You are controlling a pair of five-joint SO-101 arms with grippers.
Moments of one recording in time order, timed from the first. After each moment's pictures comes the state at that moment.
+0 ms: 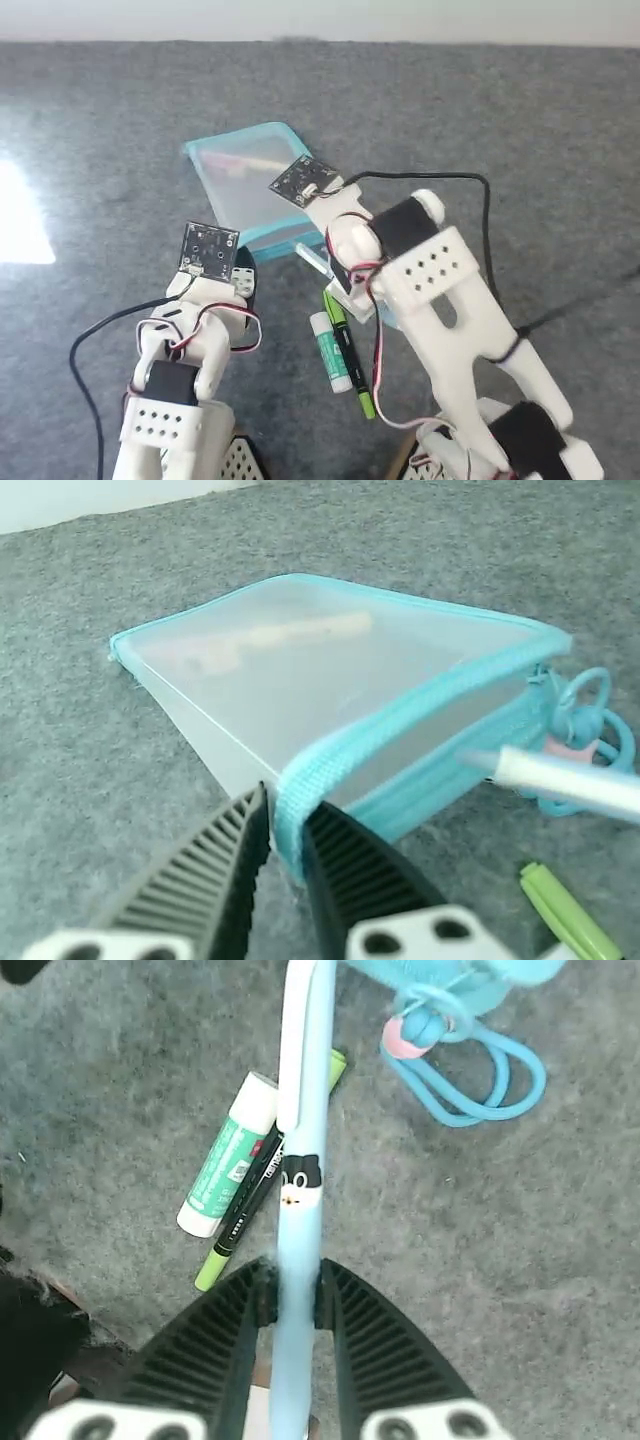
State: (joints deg) left arm 2.9 -82.8 88.2 41.8 -0.4; right arm -37.5 -16.8 9.1 99.1 15.0
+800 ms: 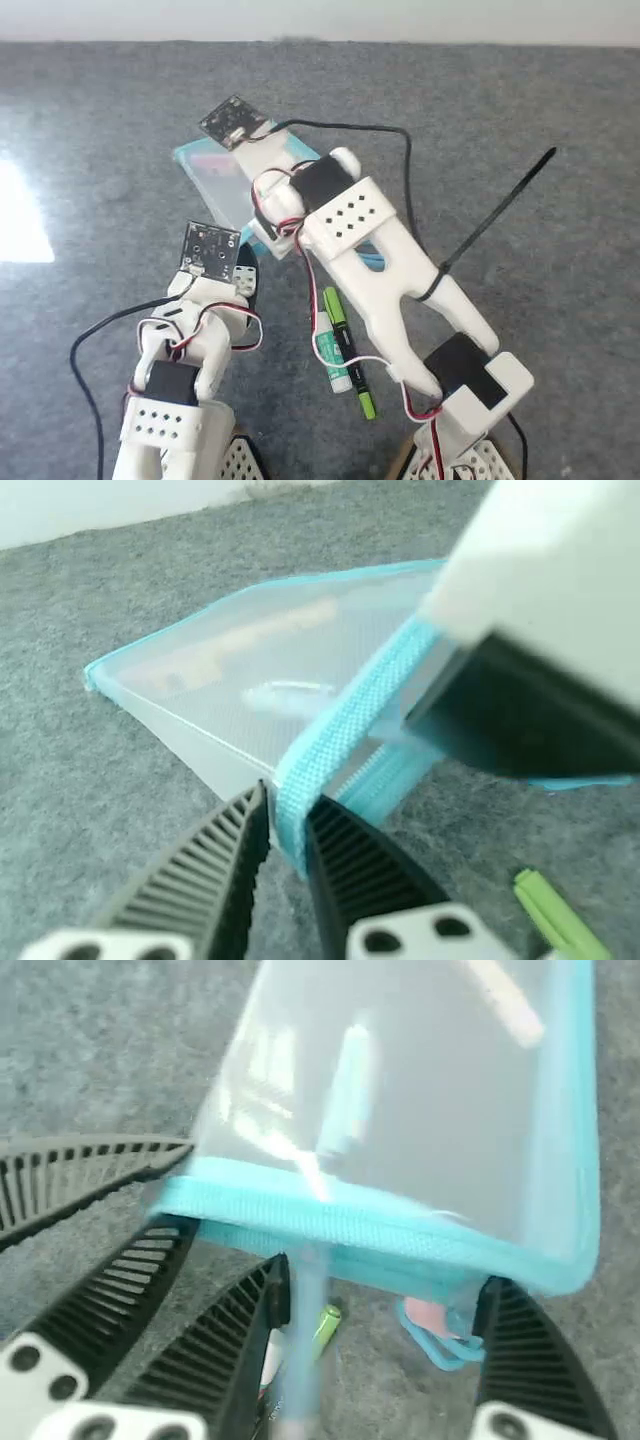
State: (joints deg) left arm 3.3 -82.9 88.1 41.0 -0.2; right arm -41.9 7.7 -15.9 83.2 8.1
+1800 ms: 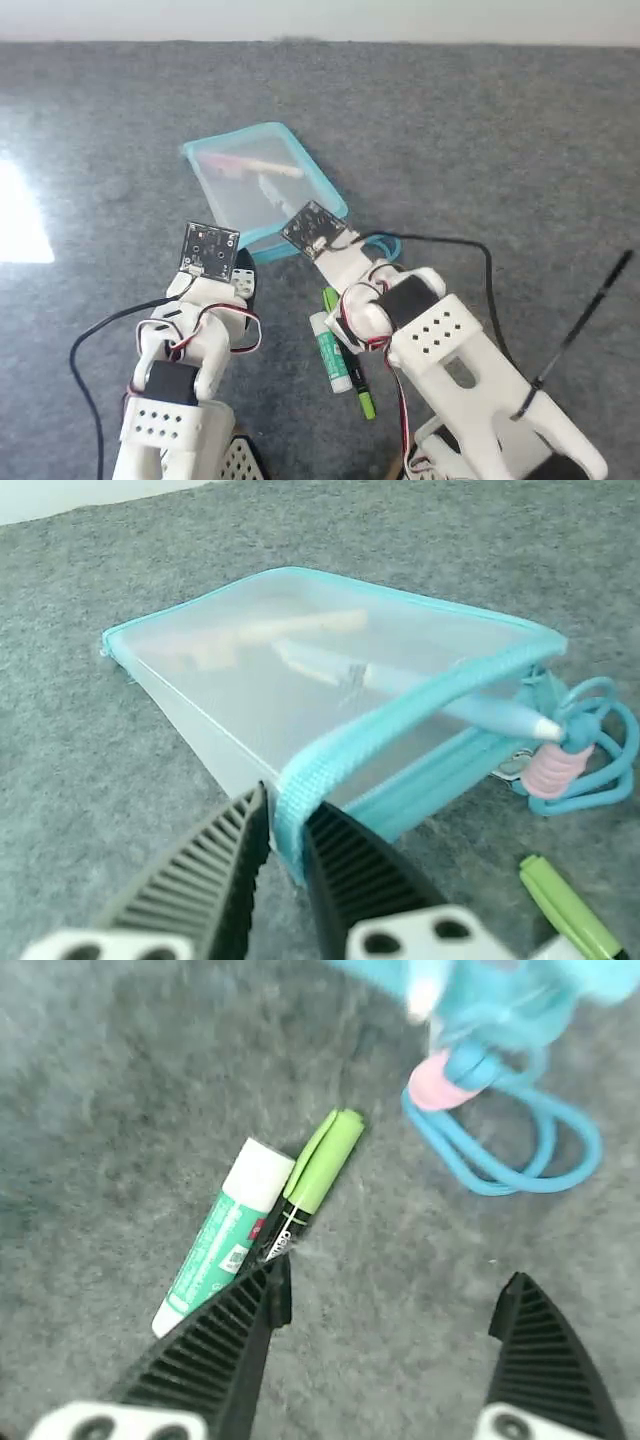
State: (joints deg) left arm 2.9 -82.8 88.2 42.7 -0.4; right arm -40.6 -35.3 48.6 65.8 10.6
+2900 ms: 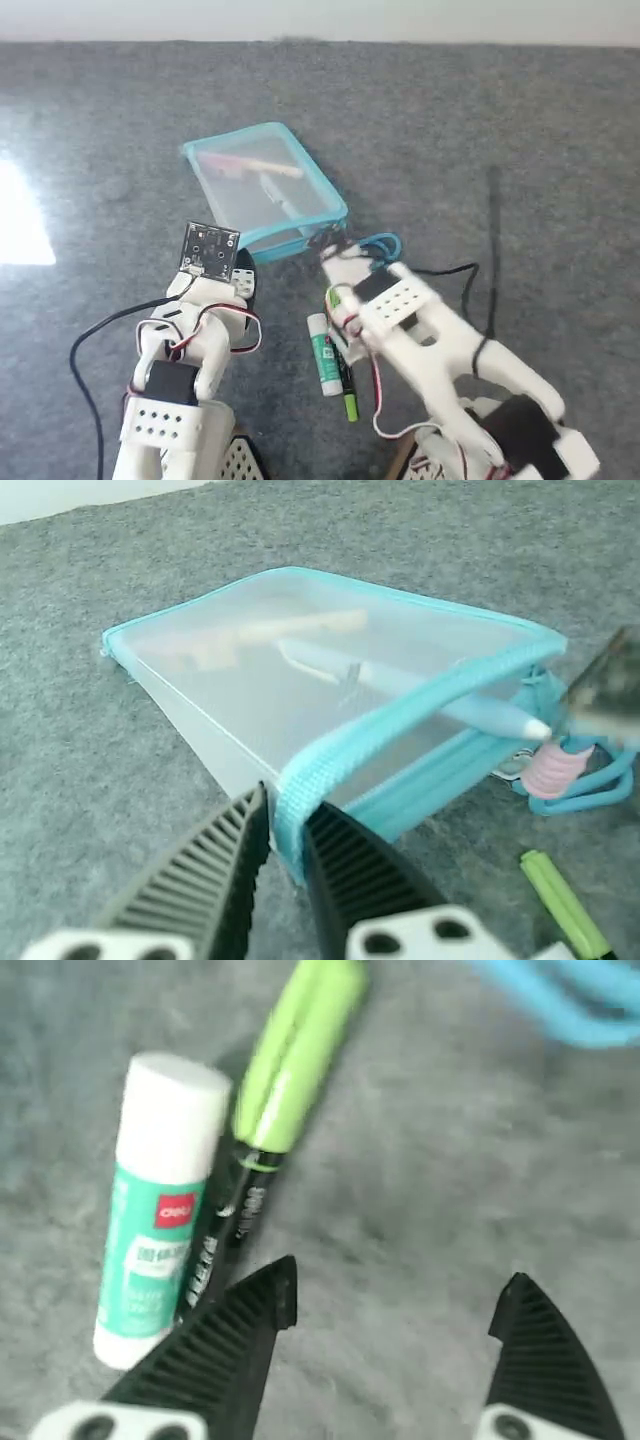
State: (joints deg) left arm 2.9 -82.8 88.2 42.7 -0.4; right arm -38.2 -17.4 49.0 65.0 -5.1
